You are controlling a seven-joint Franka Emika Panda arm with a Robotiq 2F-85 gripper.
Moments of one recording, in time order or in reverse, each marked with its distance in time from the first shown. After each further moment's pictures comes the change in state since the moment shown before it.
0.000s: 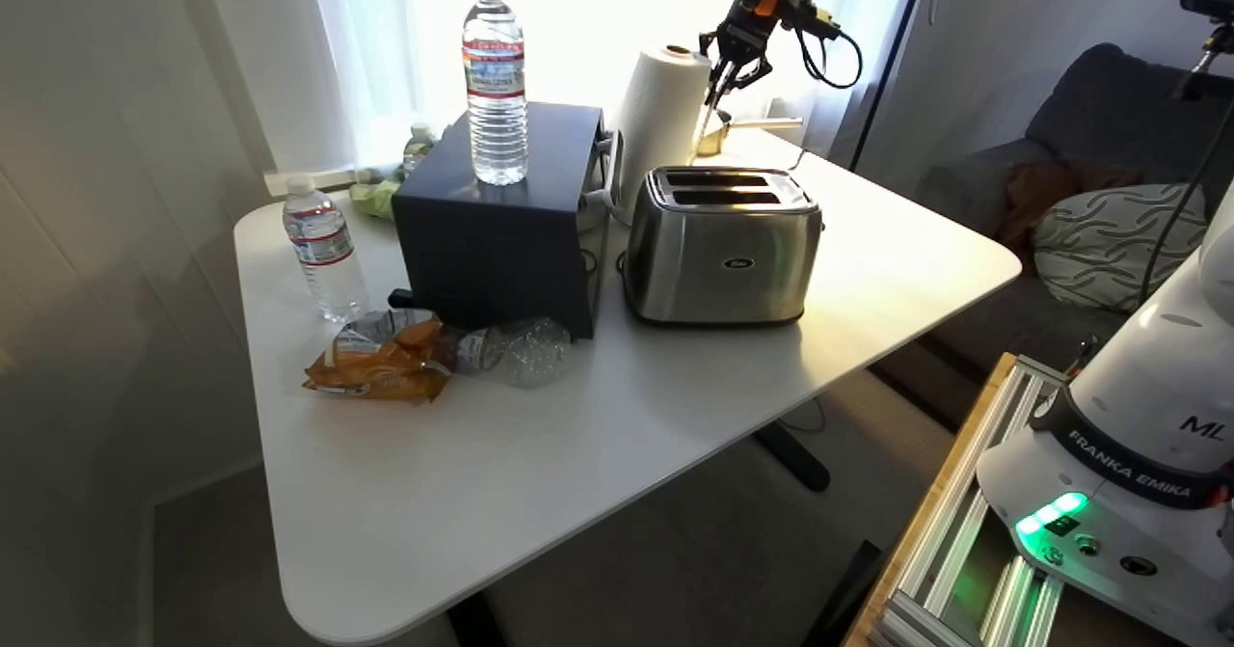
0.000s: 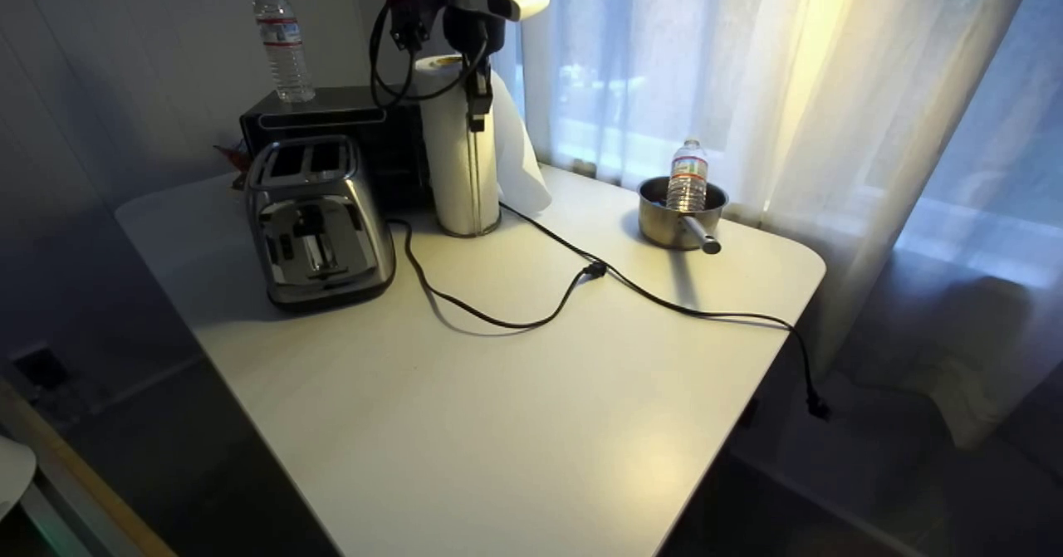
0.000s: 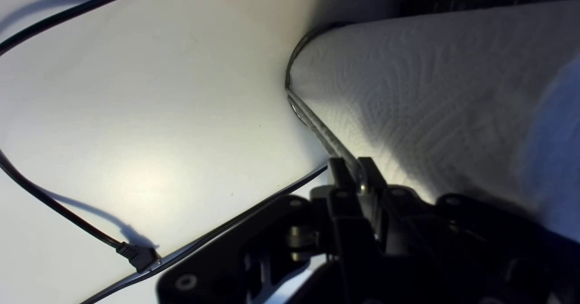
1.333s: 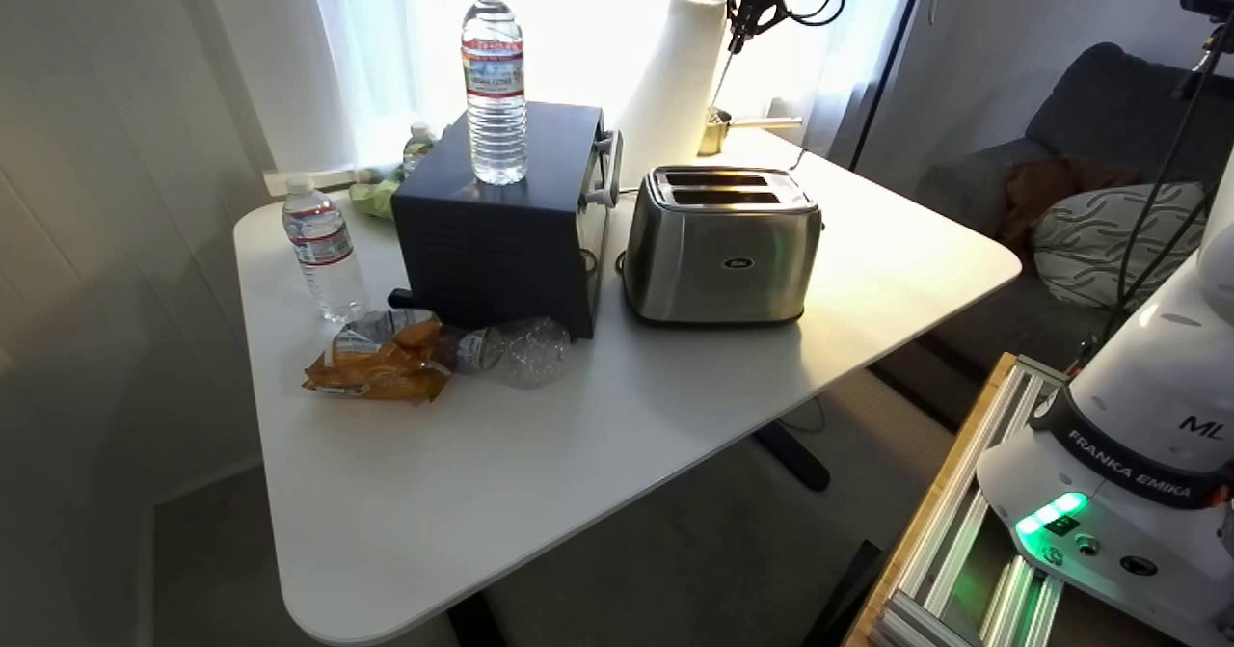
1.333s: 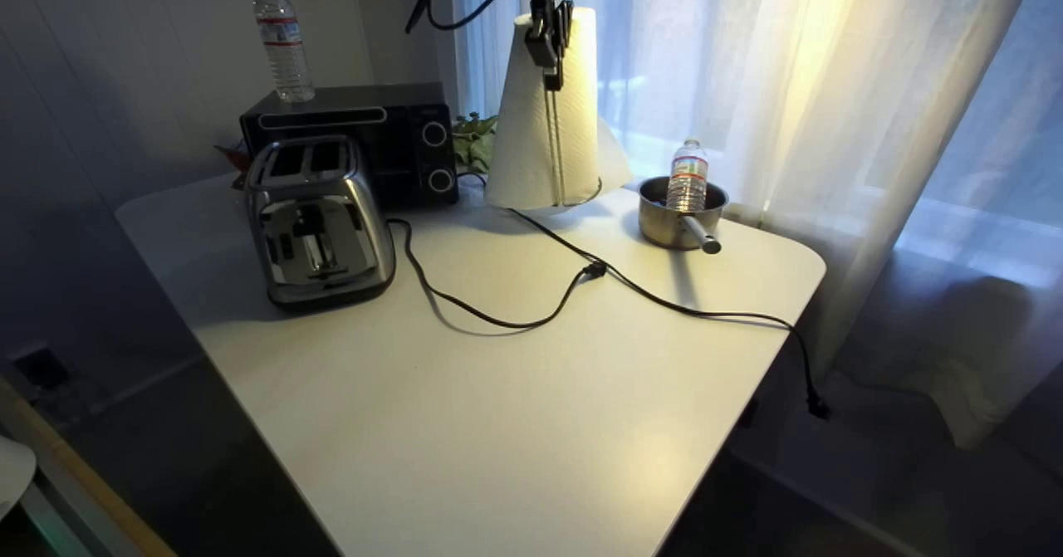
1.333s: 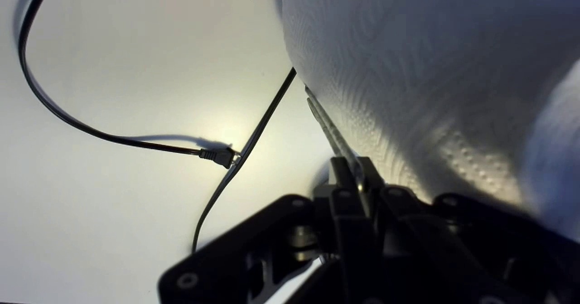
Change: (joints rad) arm -0.010 0.126 -0.103 0.310 -0.137 -0.066 0.604
